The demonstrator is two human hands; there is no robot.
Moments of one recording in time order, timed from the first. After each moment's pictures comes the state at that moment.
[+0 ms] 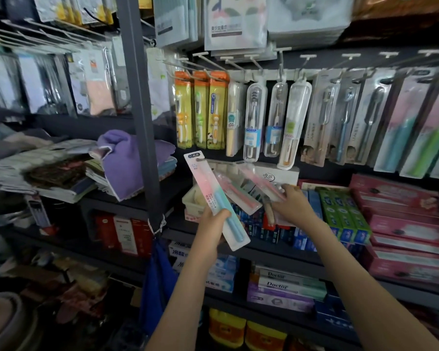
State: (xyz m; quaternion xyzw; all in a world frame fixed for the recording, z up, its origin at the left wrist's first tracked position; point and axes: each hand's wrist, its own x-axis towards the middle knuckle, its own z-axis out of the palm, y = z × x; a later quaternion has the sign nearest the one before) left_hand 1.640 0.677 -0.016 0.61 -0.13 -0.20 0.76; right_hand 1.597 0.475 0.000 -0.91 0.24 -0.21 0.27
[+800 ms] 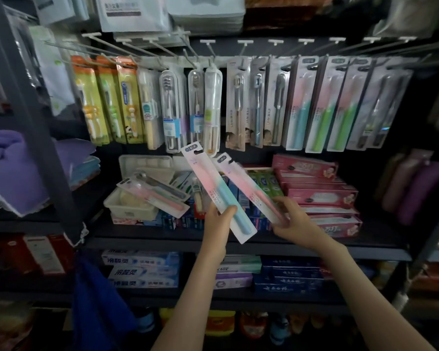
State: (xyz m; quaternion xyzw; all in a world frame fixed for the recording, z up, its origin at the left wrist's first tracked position) left_hand 1.547 0.558 -0.028 0.57 -0.24 -0.24 0.75; right_hand 1.424 0.409 -0.035 -0.91 0.22 -0.21 0.29
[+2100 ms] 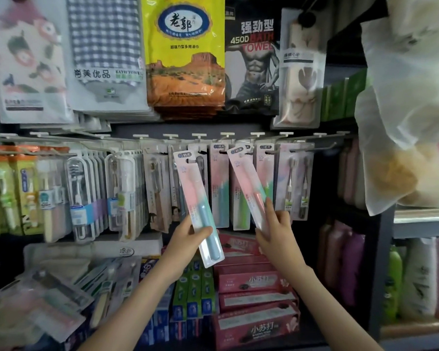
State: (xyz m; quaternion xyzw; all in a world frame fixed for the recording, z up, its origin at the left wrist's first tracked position) left_hand 1.531 0.411 0.081 0.59 -0.45 -0.18 0.64; right_hand 1.379 0.264 0.060 -0.84 0.27 -0.46 0.12
